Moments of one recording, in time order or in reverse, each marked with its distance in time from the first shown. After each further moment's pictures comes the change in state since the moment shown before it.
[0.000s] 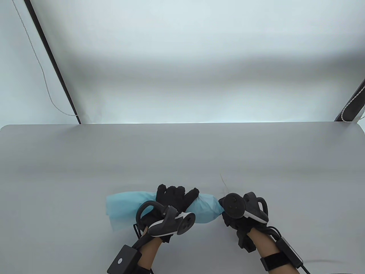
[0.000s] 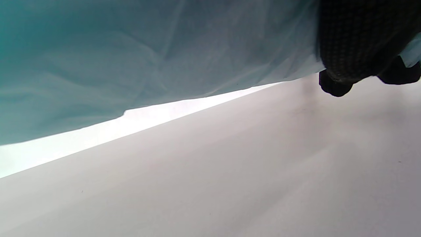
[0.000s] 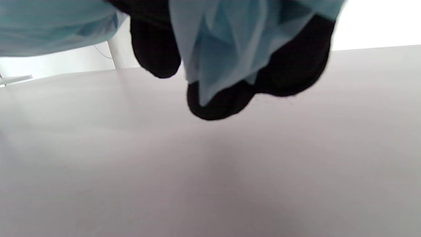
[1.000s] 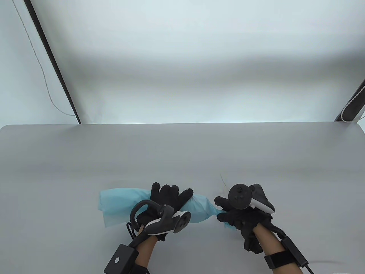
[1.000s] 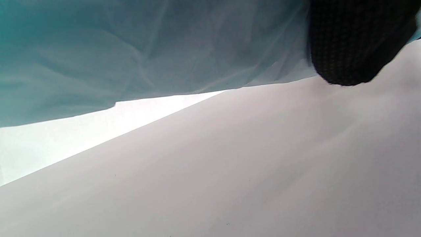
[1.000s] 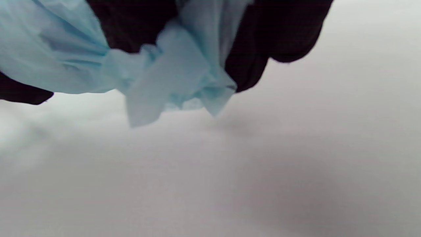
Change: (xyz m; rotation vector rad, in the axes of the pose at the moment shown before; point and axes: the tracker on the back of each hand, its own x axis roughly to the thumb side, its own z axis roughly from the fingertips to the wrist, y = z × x) left_hand -0.008 -0.013 0.000 -0.051 0.005 -0.094; right_hand -0.016 -0.004 -0.003 0.196 0.020 -0.234
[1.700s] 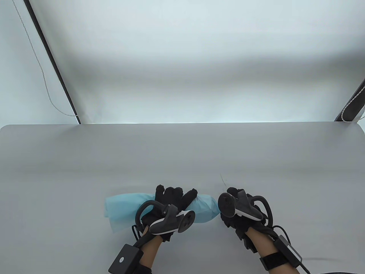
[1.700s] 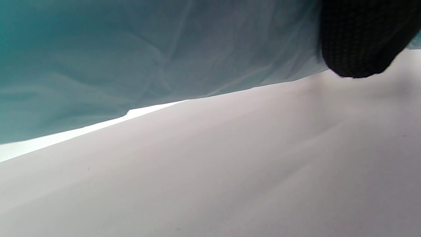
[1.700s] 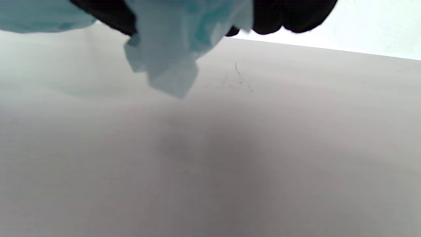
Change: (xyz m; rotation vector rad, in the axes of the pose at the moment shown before) left_hand 0.007 0.004 -0.005 -0.019 0.007 0.116; right_hand 0.016 0.011 0.002 -0.209 0.061 0.322
